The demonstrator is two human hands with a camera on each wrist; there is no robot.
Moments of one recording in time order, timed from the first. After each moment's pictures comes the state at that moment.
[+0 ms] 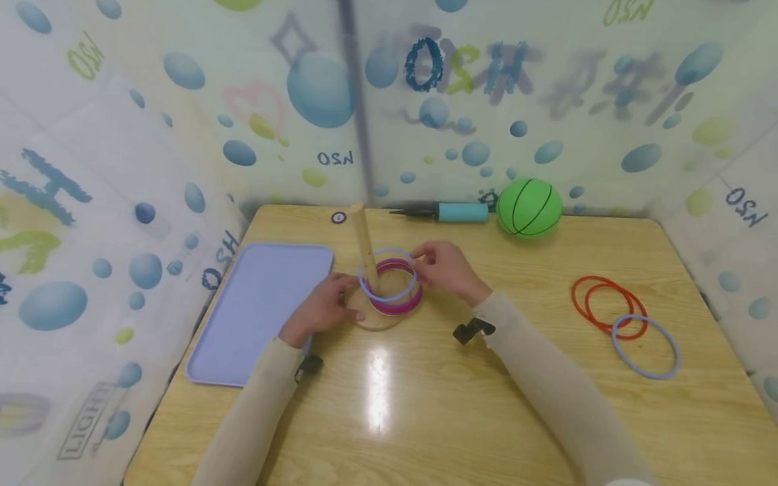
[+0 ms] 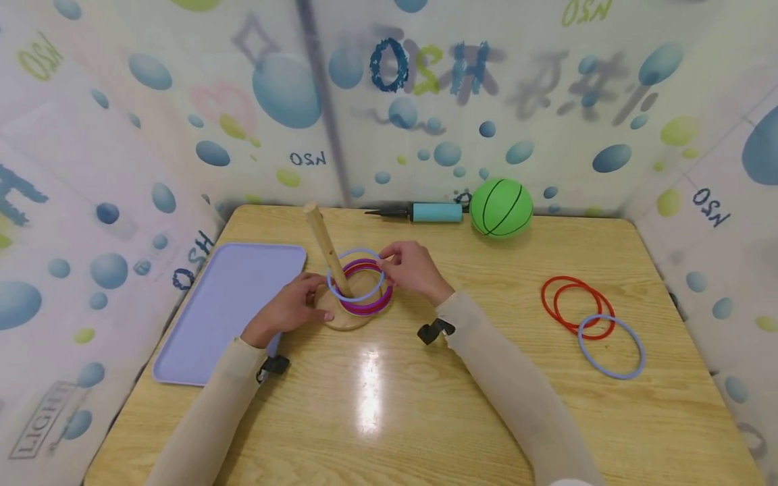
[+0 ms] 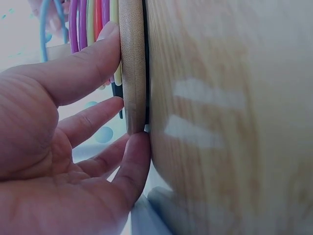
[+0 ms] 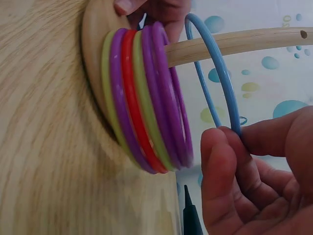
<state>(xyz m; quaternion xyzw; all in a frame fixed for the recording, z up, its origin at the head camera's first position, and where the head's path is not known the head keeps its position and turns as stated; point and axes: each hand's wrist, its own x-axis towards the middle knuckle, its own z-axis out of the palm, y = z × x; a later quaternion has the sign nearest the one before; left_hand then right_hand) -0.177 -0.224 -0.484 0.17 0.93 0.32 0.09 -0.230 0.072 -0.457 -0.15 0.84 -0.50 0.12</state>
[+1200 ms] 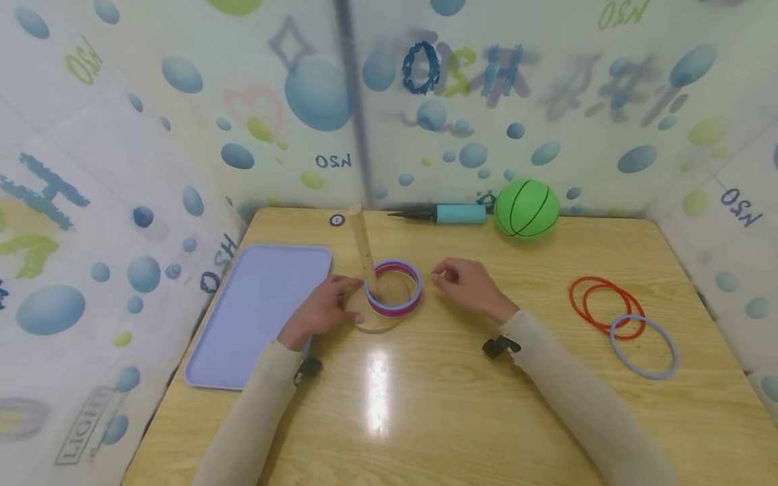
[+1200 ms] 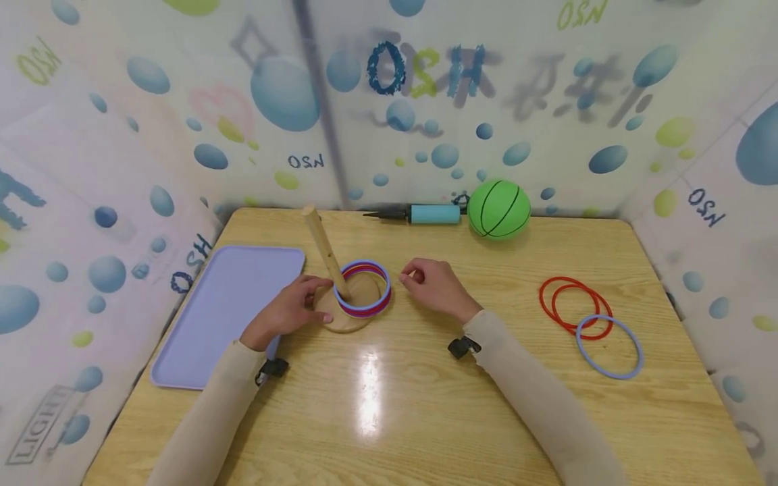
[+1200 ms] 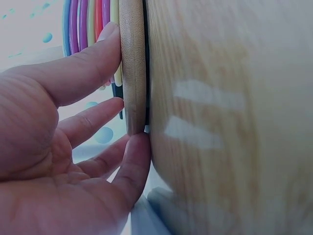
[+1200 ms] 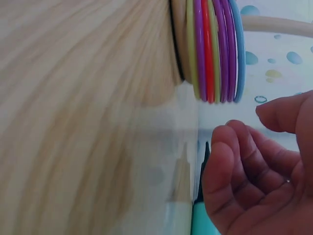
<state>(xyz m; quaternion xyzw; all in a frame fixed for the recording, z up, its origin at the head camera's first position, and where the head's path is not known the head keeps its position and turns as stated) -0.177 -0.224 -0.485 0.17 0.93 0.32 0.10 -0.213 0.122 -0.488 -0.21 0.90 -0.39 0.03</state>
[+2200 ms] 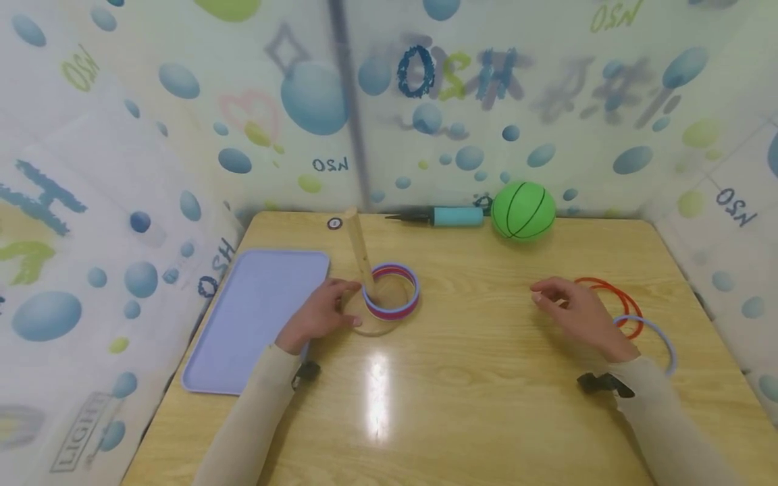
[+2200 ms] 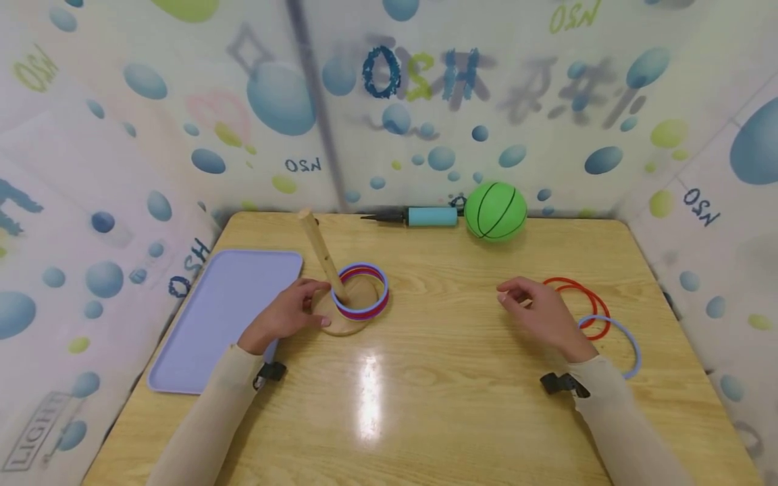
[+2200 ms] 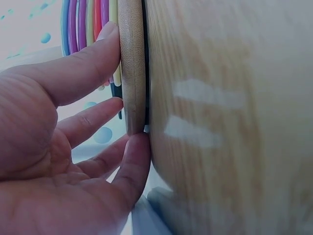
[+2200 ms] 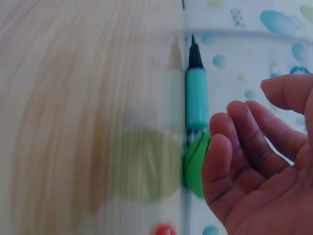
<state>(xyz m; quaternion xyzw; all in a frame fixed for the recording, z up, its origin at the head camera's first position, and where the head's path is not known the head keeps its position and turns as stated) -0.174 -0.221 -0.482 0.16 0.93 0.33 0.10 -0.146 0.289 -0.482 -0.13 0.92 -0.38 -0.02</state>
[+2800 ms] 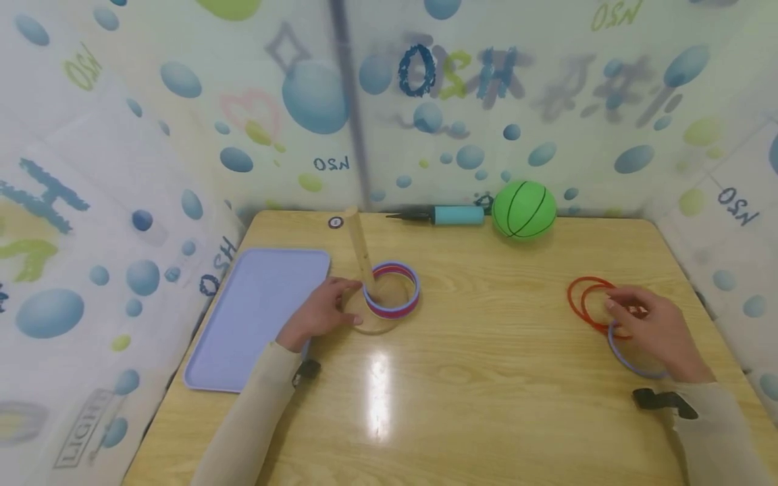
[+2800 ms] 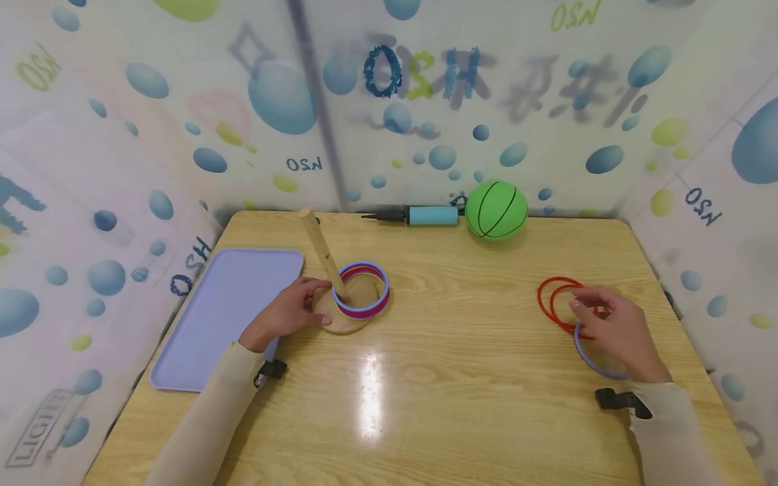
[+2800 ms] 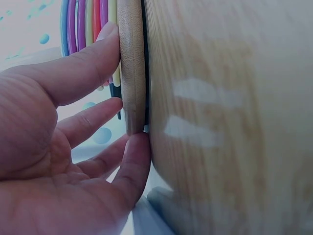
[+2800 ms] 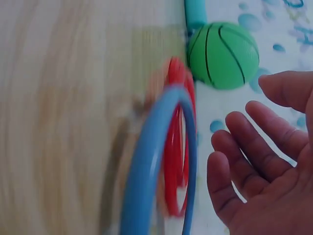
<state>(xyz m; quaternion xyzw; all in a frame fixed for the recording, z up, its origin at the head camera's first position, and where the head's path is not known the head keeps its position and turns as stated) -0.173 -0.221 -0.479 0.15 0.92 0.33 0.11 -0.113 0.390 -0.488 -0.02 0.92 -0.37 -0.07</state>
